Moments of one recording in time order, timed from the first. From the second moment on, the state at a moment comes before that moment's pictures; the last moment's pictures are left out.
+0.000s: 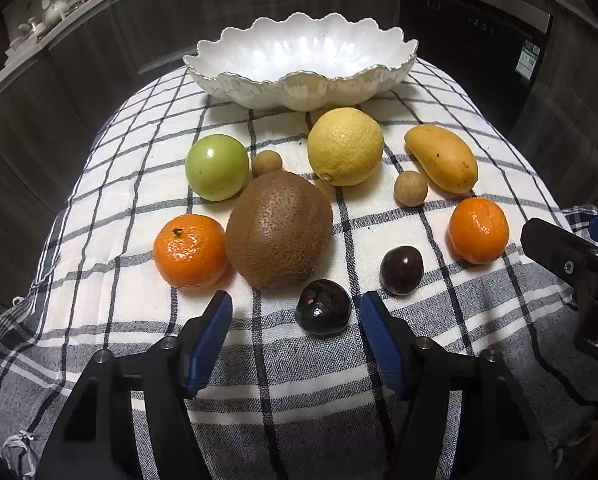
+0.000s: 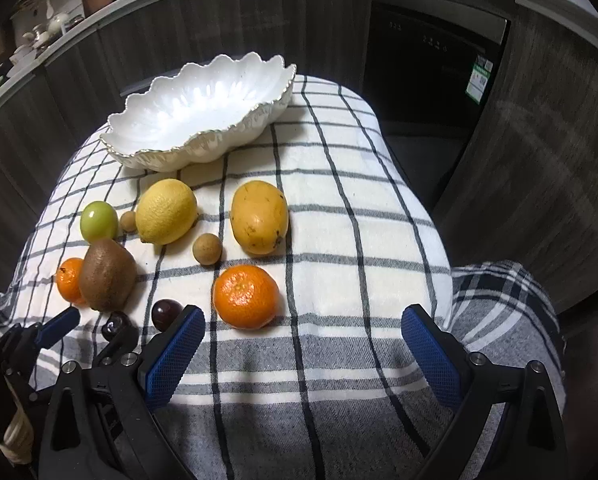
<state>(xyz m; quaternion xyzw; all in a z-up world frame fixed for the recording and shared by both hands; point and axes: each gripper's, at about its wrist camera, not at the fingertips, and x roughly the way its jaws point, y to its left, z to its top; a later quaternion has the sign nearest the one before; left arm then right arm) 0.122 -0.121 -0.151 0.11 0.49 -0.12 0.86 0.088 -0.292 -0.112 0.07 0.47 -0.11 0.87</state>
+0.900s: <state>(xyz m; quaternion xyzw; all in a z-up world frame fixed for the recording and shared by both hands) 0.121 -0.107 -0.144 0.09 0.49 -0.16 0.85 0.094 -0.278 -0.110 0.05 0.48 -0.10 0.87</state>
